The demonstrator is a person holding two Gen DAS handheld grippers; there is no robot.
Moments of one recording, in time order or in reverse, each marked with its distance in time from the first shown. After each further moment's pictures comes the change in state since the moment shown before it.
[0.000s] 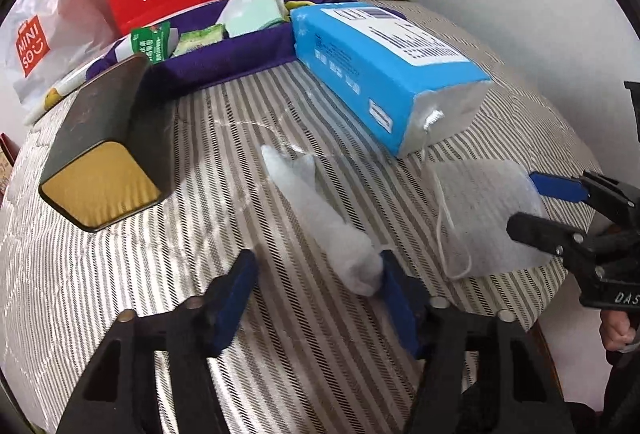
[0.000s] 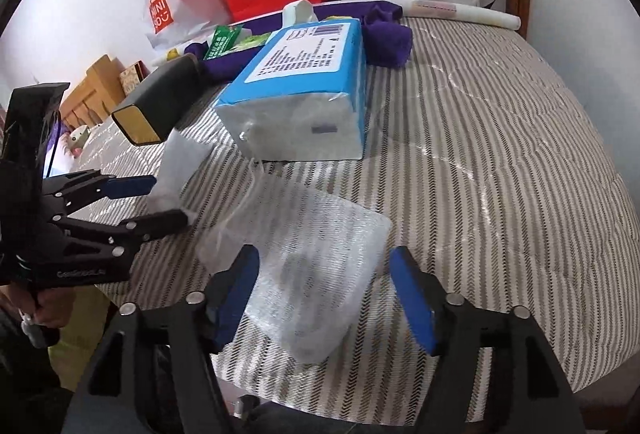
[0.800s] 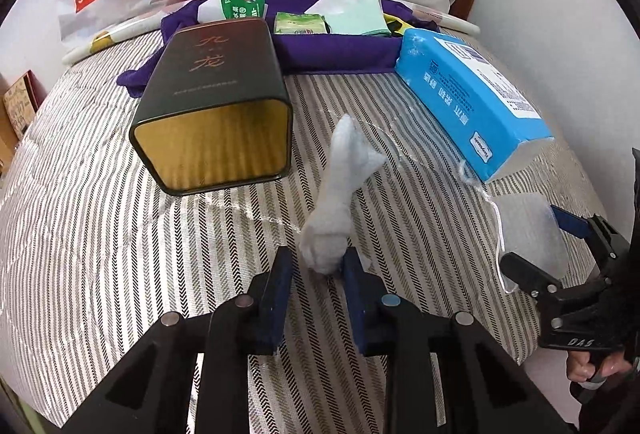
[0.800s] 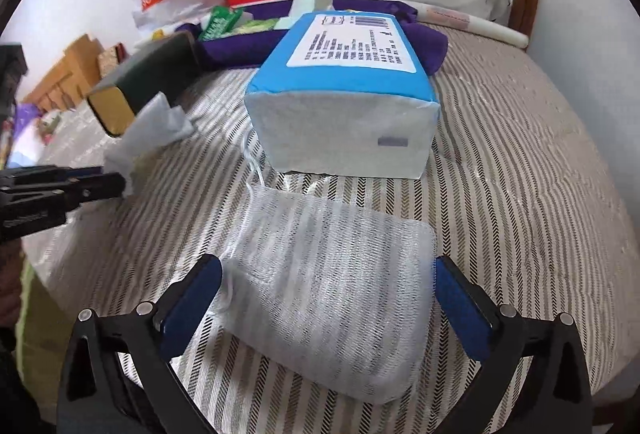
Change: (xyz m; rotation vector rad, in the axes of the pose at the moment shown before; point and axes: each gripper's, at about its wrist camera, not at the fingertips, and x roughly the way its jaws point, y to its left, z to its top) left arm -0.004 0.073 -0.008 -0.180 -0.006 0.006; right arm 0.036 0.051 0.010 -0.067 -0.011 -0.187
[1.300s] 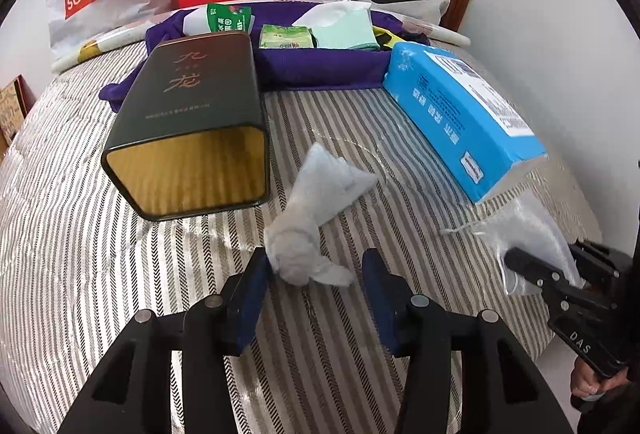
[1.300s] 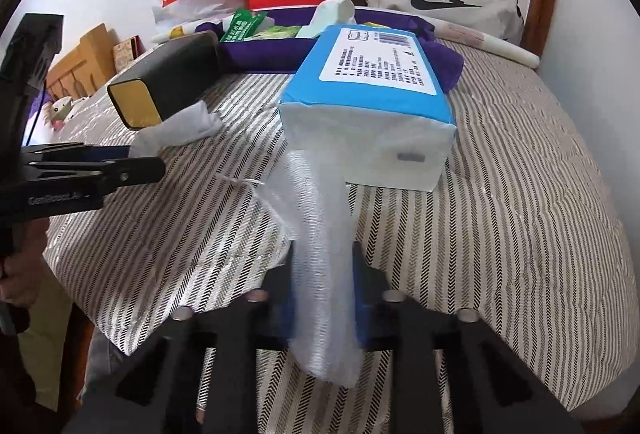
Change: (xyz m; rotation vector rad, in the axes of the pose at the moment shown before) left arm 0.006 -0.001 0.011 -0.014 -0.046 -0.055; right arm -0.015 -0.001 -0.001 -0.042 -0.015 0.068
